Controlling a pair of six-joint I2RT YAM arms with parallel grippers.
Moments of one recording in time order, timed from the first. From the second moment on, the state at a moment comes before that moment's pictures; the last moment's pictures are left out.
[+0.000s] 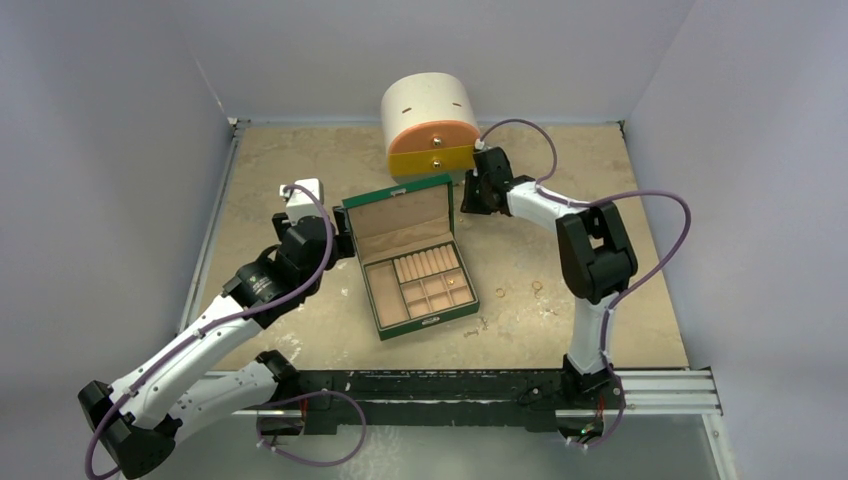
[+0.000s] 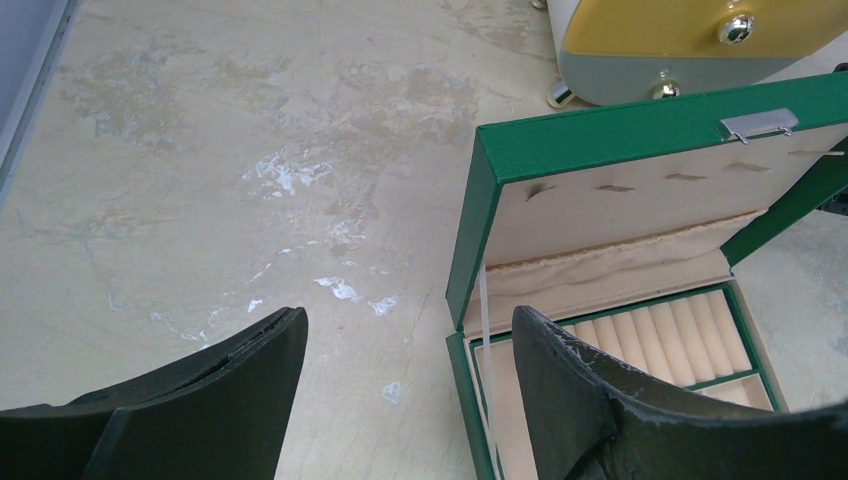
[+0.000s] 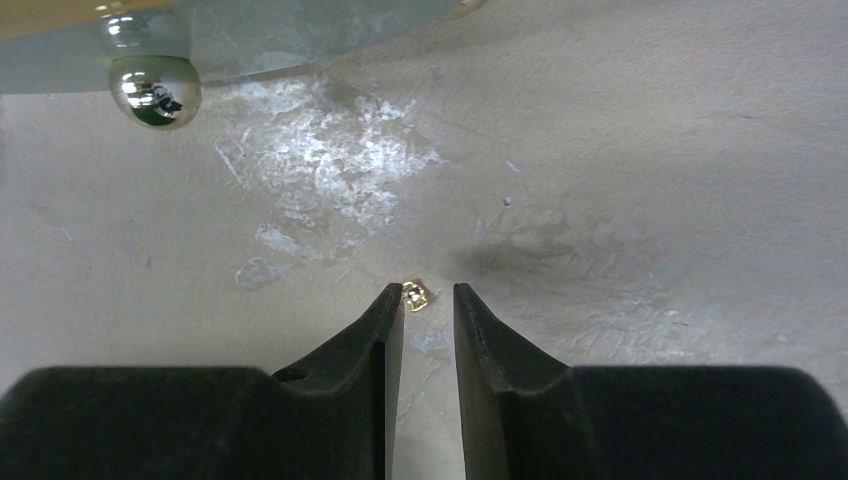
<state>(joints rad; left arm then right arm) -0.71 0.87 0.89 -0.56 -0.69 -0.48 0.40 1.97 1.35 -0.25 0.02 0.43</state>
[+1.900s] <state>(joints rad) -0.71 0.89 0.89 -0.56 -0.69 -0.48 0.43 2.02 1.37 -0.19 -0.01 0.45</state>
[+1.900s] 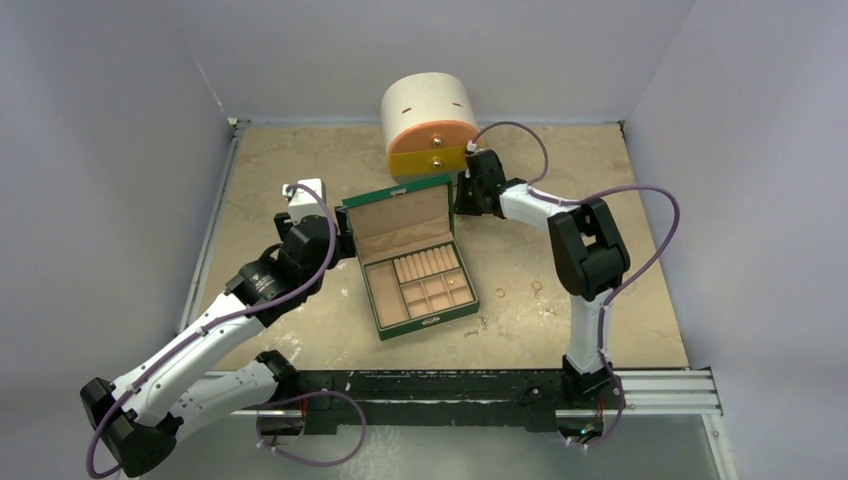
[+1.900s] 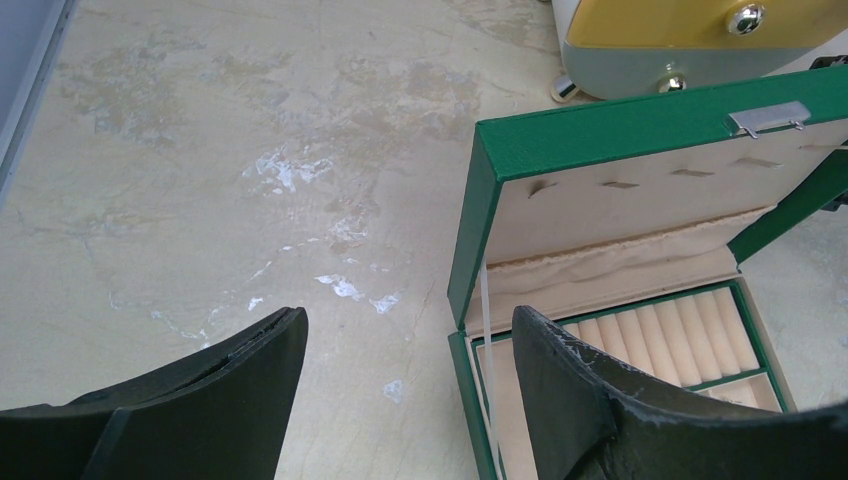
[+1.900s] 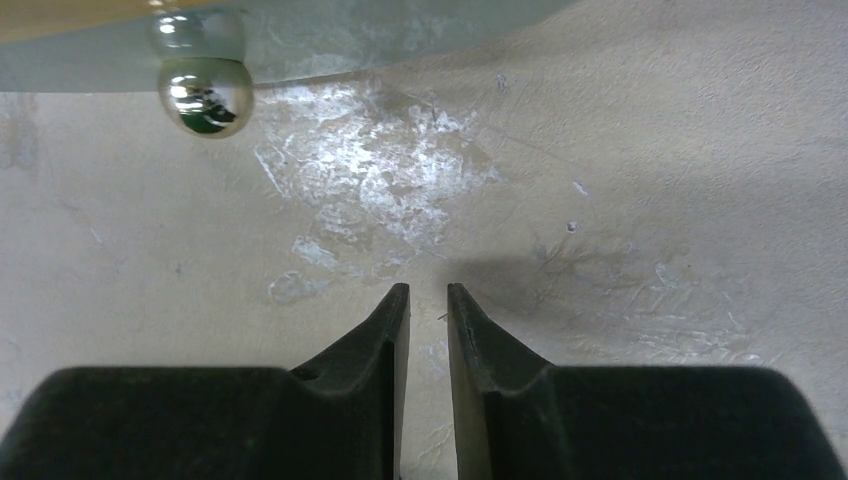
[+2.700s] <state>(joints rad) -0.71 0.89 0.89 -0.56 -0.69 -0.48 0.43 2.04 1.35 -0.18 0.01 0.45</state>
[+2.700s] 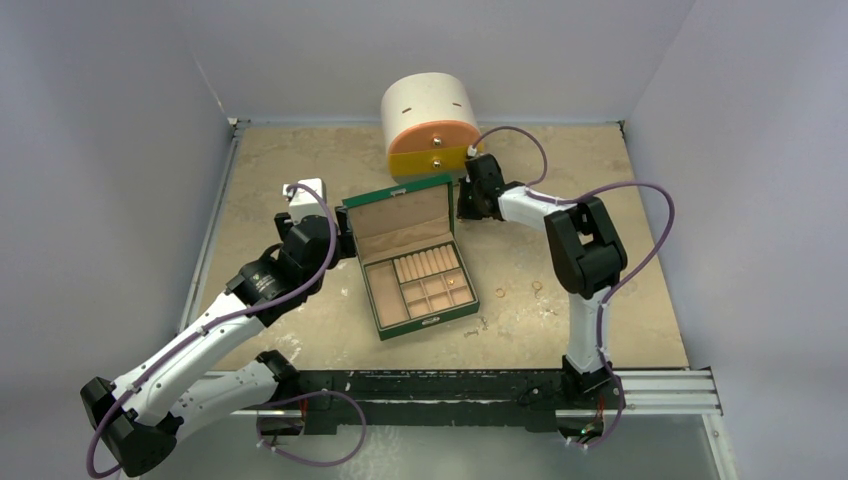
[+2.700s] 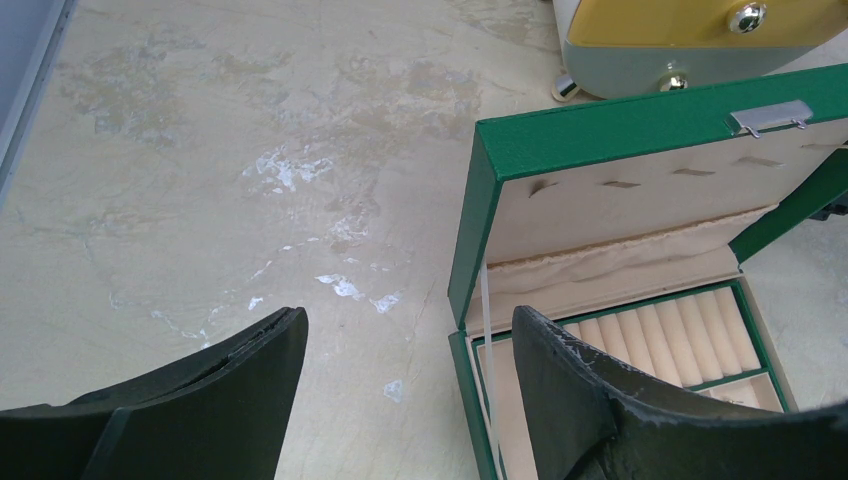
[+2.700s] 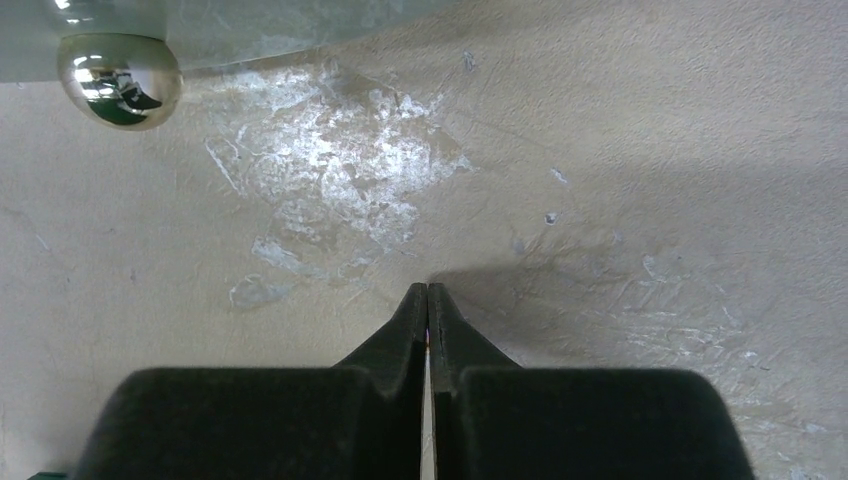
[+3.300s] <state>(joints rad) -0.71 0.89 0.89 -0.56 -0.69 -0.48 0.45 1.72 1.15 -0.20 0.04 0.46</state>
